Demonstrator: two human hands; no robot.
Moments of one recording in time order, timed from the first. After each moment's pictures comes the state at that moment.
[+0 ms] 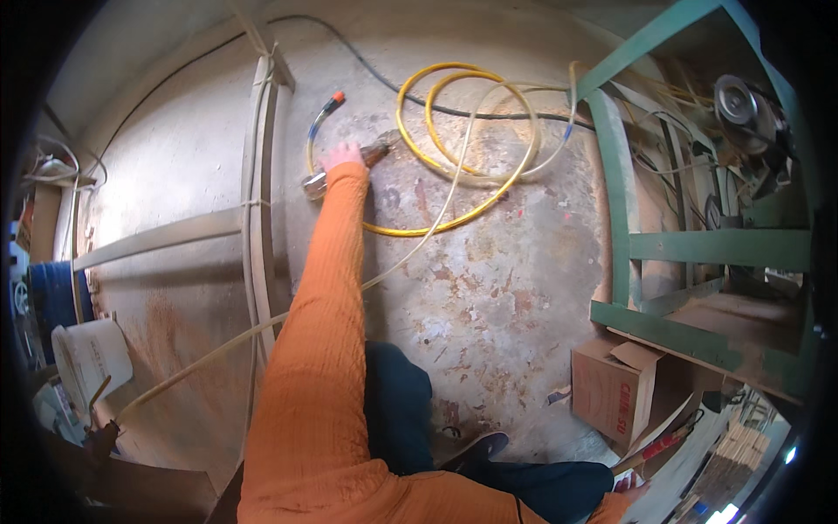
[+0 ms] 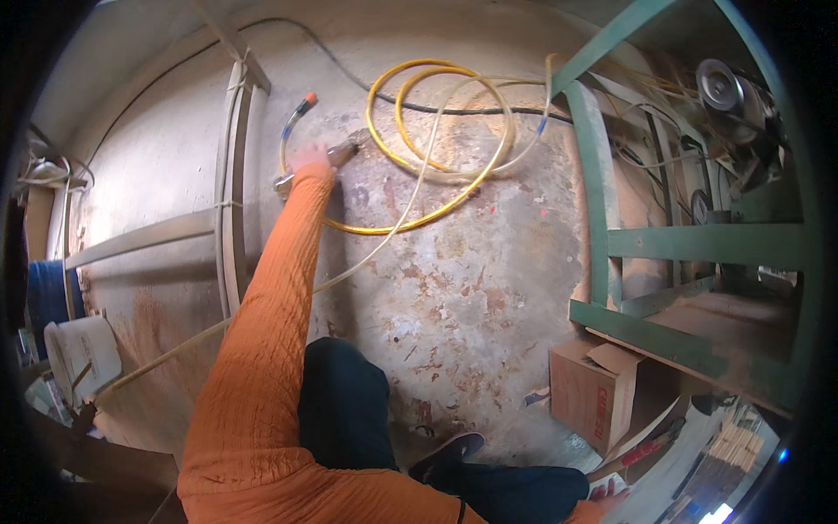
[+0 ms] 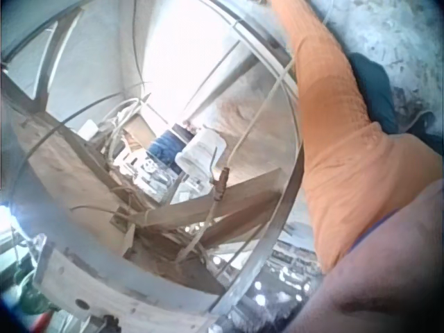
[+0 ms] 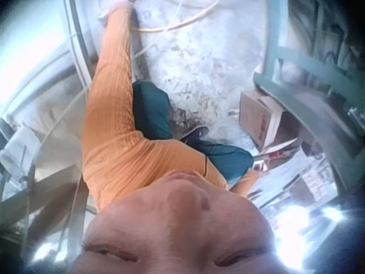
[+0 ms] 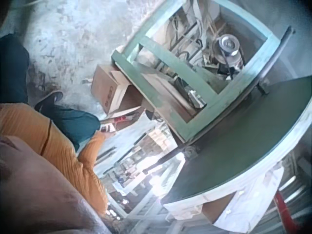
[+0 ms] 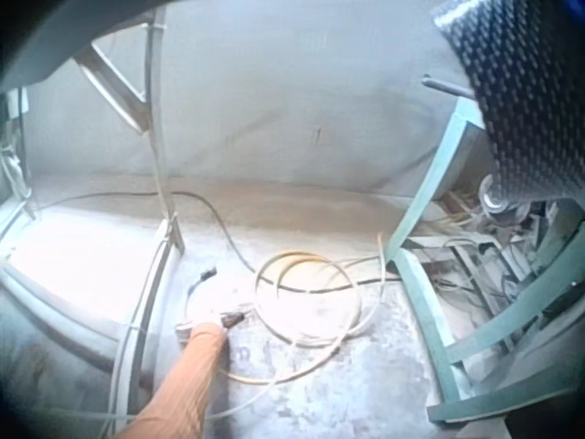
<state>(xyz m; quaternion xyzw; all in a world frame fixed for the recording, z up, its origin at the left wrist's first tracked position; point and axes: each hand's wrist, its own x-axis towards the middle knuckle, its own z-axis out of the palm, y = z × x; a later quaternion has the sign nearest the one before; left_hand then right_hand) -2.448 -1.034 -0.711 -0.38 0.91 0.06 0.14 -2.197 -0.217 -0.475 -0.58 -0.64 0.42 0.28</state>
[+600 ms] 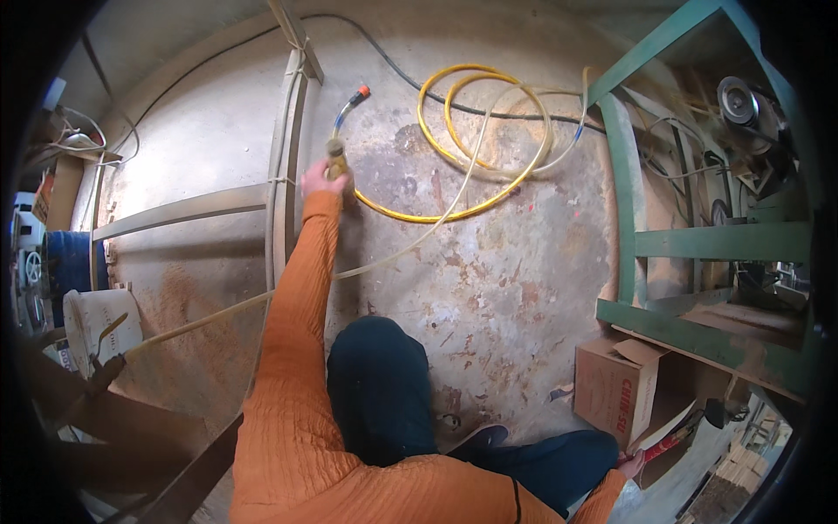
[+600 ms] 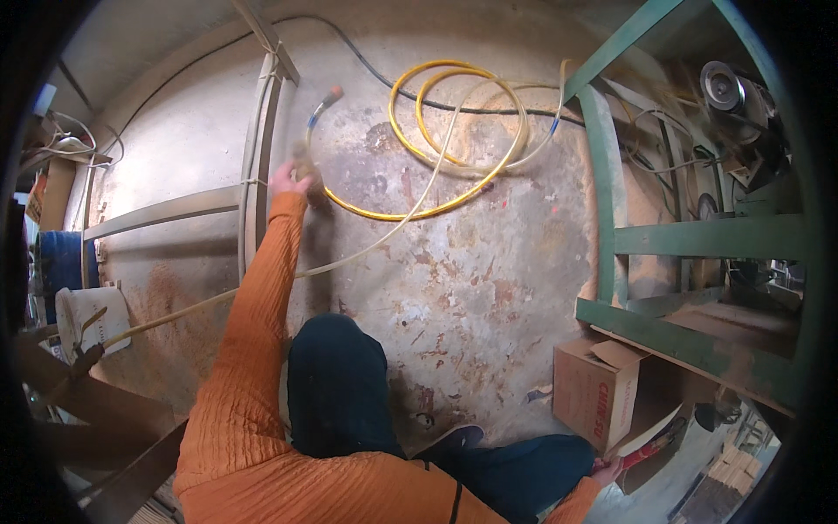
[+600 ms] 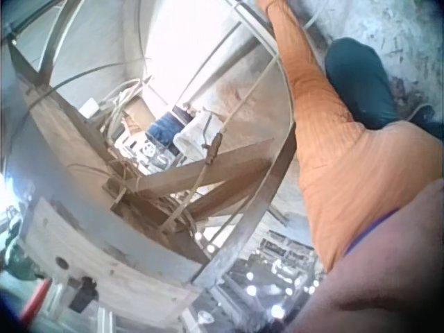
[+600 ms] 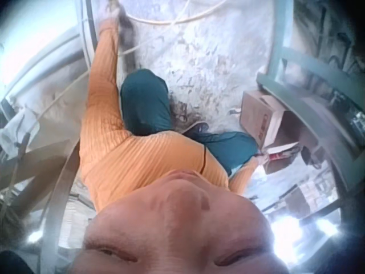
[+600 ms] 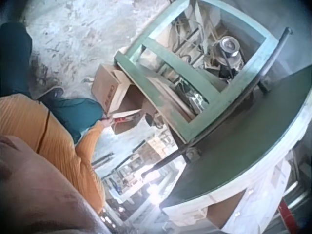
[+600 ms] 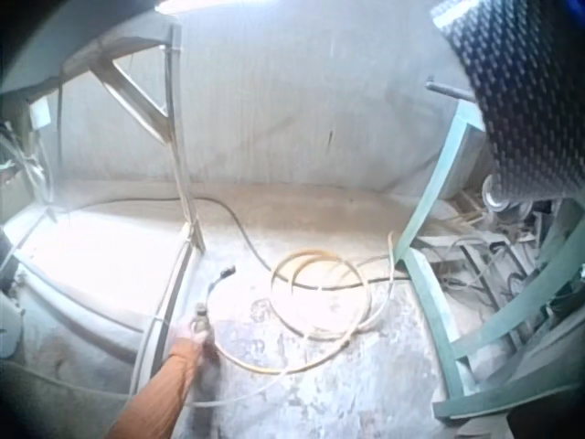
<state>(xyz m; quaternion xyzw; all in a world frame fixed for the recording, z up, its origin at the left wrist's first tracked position) -2.313 -1.054 -0.666 -0.41 0.84 0.29 -0.21 -2.244 -0.200 -0.537 -0.45 -0.70 0.52 0.17</state>
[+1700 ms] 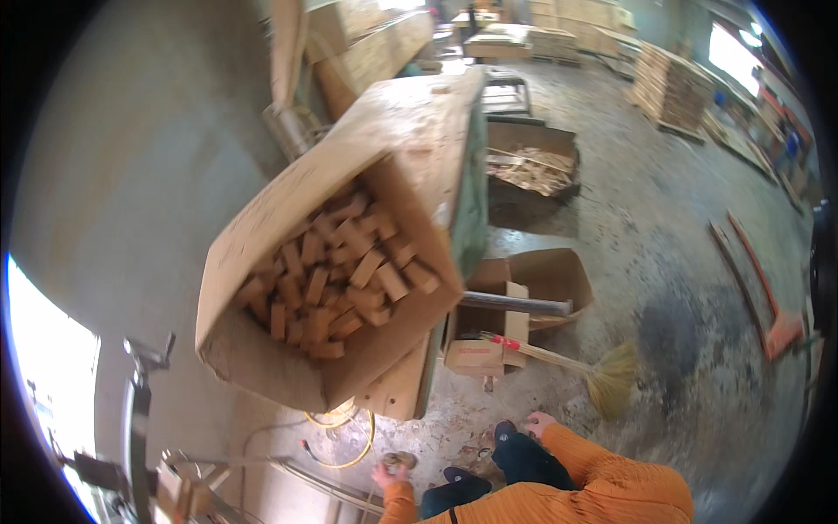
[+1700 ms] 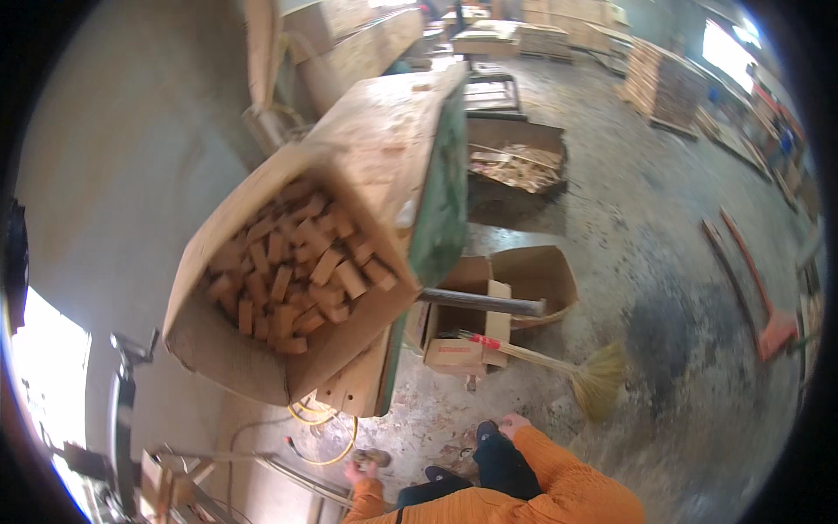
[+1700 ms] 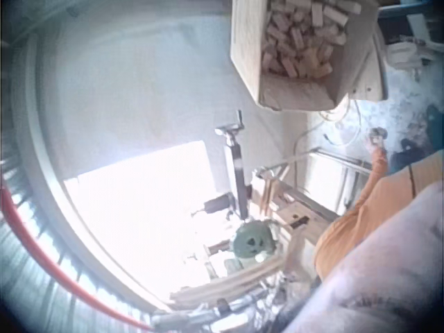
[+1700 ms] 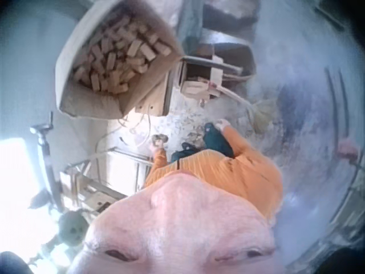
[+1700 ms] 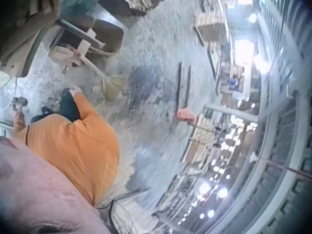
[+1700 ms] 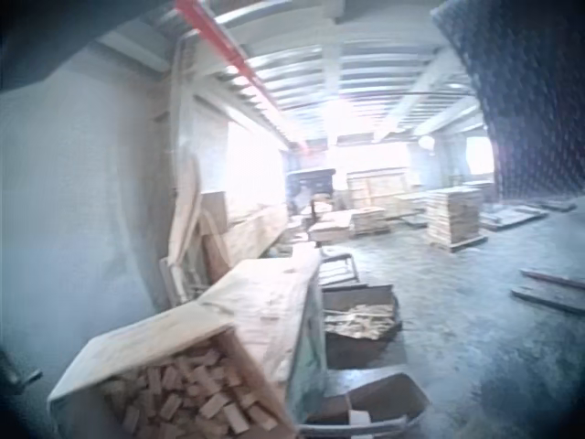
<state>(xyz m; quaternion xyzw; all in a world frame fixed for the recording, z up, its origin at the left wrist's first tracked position) -2.200 -0.650 -0.180 -0.03 0.93 0.37 -0.05 -2.050 -0.278 -0.214 -0.43 -0.75 0.47 -0.18</state>
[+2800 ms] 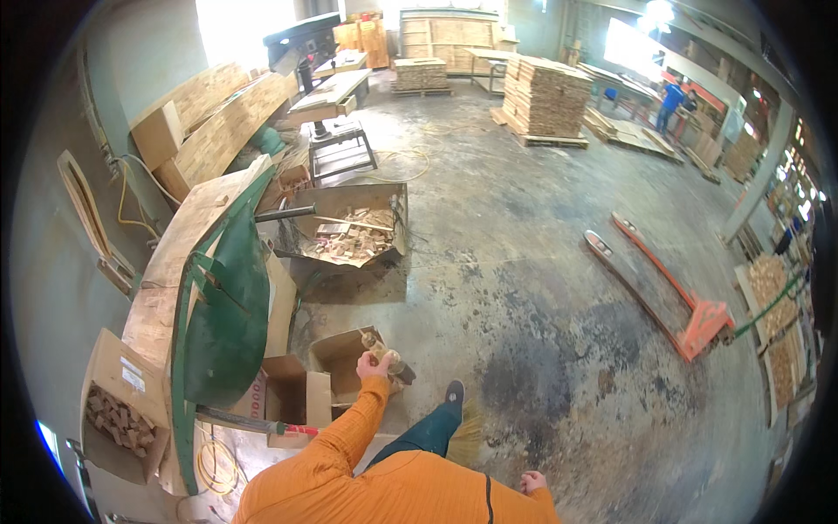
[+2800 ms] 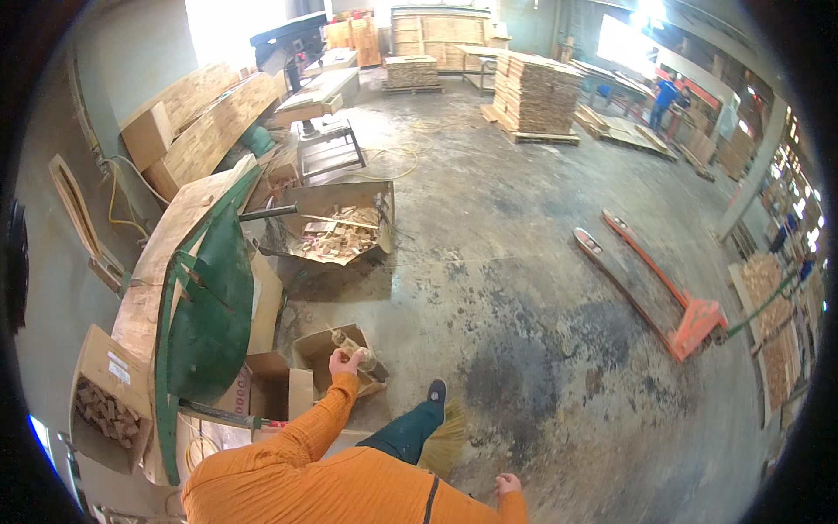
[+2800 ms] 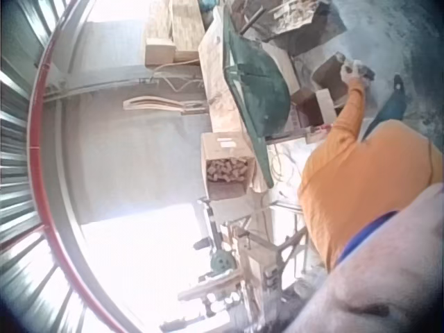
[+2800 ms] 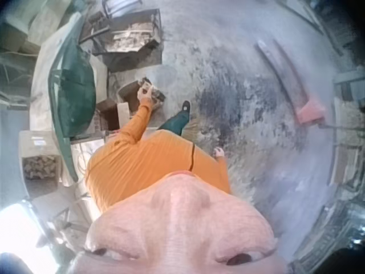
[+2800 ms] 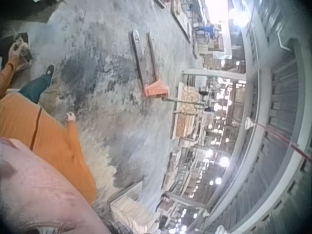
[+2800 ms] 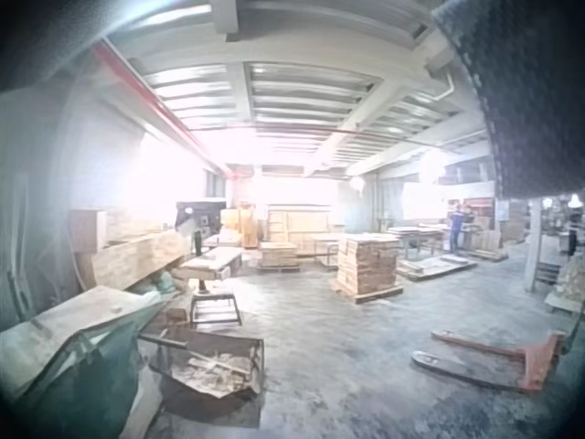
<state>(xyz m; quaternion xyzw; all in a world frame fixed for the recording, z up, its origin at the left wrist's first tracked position) -2.085 0.213 -0.025 0.17 0.84 0.51 0.01 -1.602 0.178 -0.118 -0.71 -0.31 0.62 0.11</state>
